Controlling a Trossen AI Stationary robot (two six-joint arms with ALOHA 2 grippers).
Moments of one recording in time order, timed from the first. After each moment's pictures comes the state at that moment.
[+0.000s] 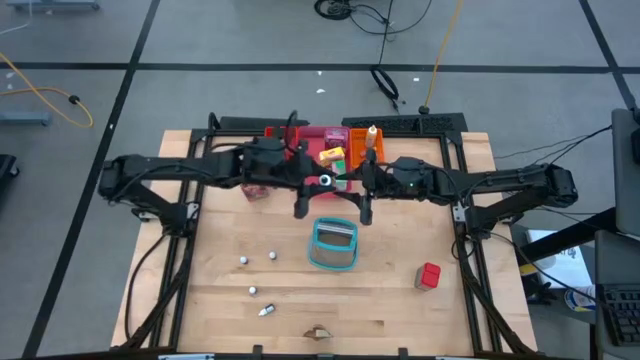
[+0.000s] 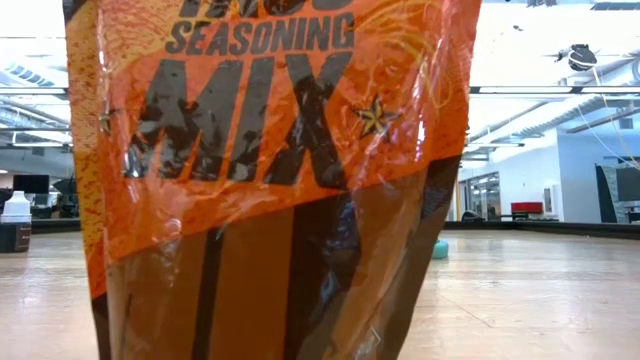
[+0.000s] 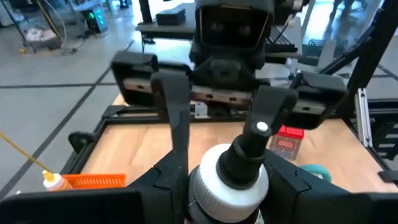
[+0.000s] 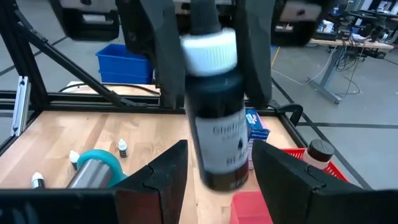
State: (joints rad) left arm 0.09 1.46 1.33 -0.14 0.06 0.08; right arm -0.03 1.27 0.98 0.10 0.07 -0.07
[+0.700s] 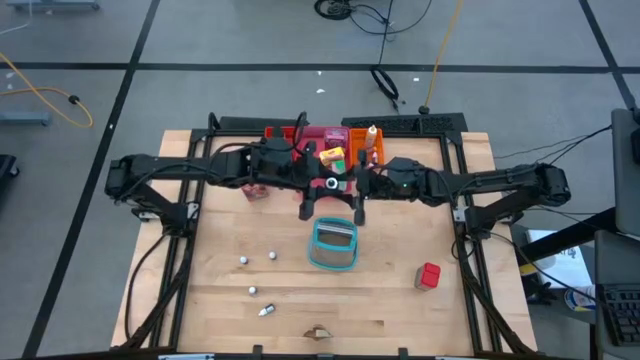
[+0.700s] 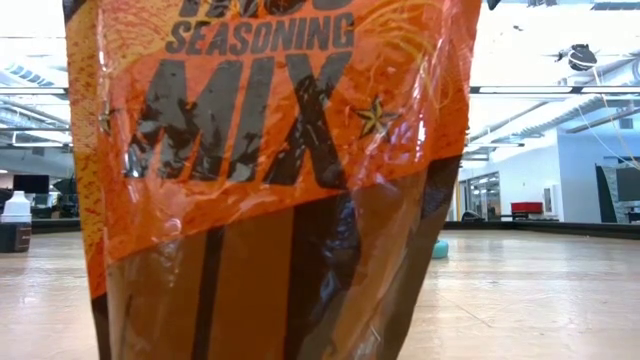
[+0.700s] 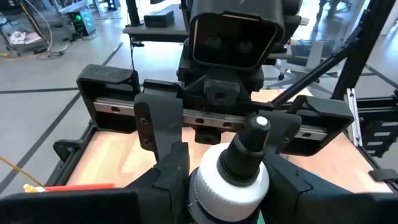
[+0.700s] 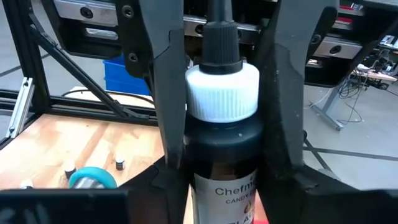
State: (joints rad) left arm 0.09 1.51 1.36 -0.12 0.11 0.09; right arm -0.03 1.34 0.98 0.24 0.03 -0.16
